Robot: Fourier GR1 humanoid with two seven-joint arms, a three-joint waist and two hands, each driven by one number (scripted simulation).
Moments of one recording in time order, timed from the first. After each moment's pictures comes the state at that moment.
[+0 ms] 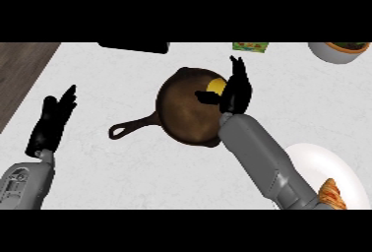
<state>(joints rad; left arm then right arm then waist) -0.25 0.31 0.08 -1.27 -0.12 0.03 0.24 -0.85 0.00 0.34 -0.66 0.47 -0.98 0.56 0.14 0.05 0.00</state>
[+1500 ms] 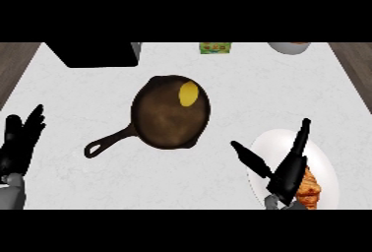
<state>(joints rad) -0.10 0.36 0.19 -1.34 -0.10 0.04 0.26 -0.08 -0.22 0.49 -1.50 0.38 -1.23 0.39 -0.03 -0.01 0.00</state>
